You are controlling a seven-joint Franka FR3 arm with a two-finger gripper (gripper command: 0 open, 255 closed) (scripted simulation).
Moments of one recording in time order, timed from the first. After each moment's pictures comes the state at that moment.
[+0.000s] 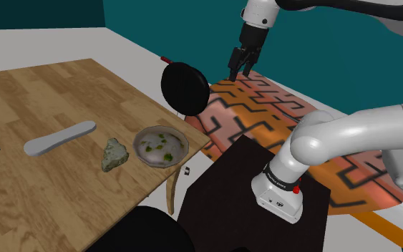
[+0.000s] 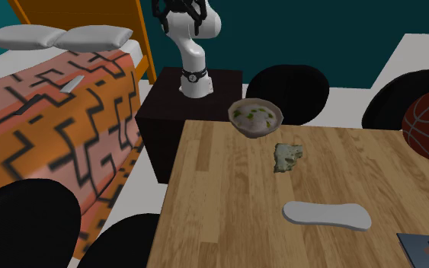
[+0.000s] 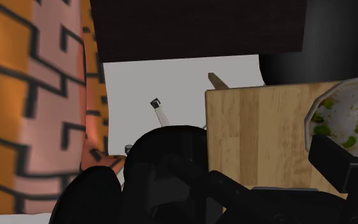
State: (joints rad) arm 0.00 -0.80 0.07 -2.44 0.05 1.60 0.10
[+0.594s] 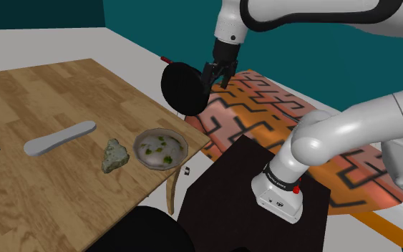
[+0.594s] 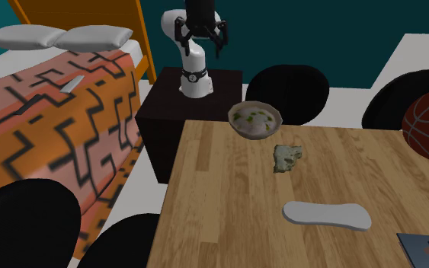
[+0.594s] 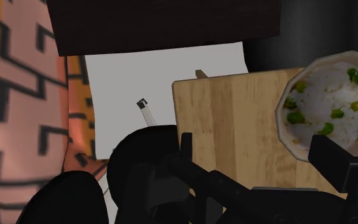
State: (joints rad) arm 0.03 -0.65 0.20 -2.46 0.13 1.77 0.24
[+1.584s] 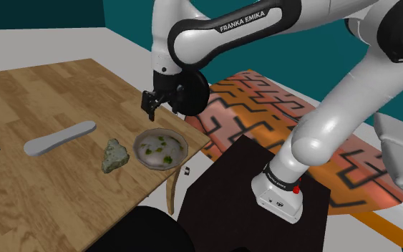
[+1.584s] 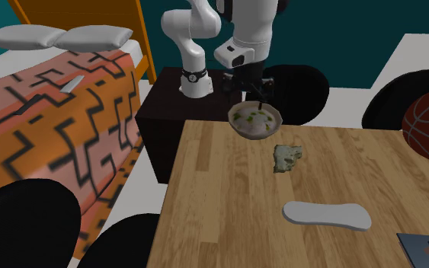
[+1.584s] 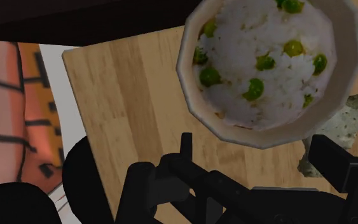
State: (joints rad) arm 0.05 -0.11 0.43 -2.26 0.11 2.10 0.57
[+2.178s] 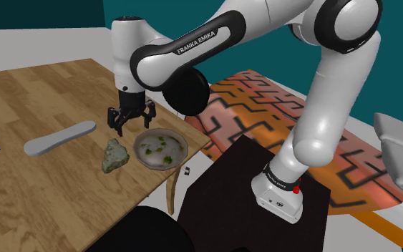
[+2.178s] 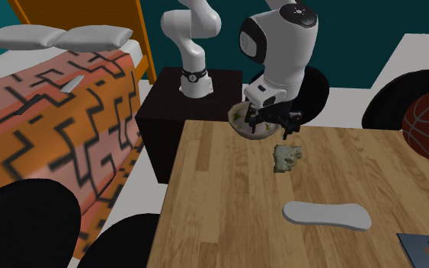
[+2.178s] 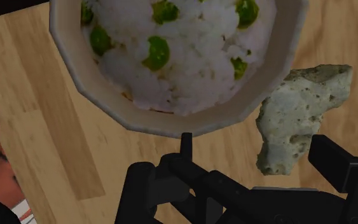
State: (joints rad) arm 0.12 0.25 0.47 -2.02 -0.05 2.20 0.80
